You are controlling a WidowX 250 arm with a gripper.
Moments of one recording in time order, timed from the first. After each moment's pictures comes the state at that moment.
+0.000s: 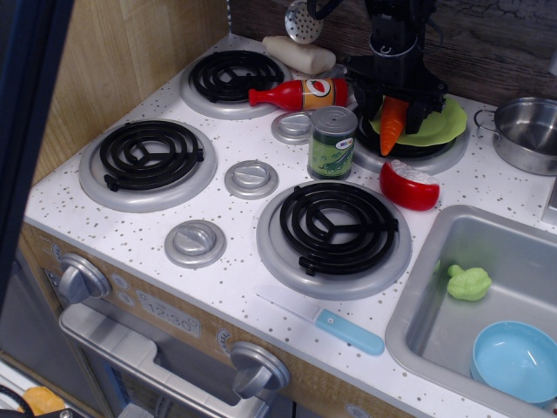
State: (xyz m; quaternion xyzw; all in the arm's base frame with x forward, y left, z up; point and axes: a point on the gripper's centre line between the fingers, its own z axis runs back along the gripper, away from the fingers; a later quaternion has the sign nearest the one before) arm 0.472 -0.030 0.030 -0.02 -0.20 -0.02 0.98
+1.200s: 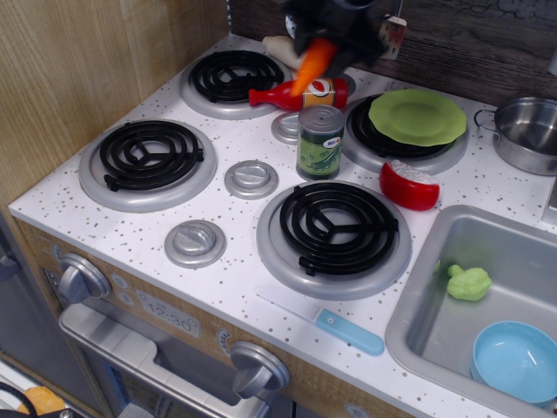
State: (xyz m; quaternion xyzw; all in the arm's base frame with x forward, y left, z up) arm 0.441 0.056 0.082 0.22 -0.21 0.03 0.95
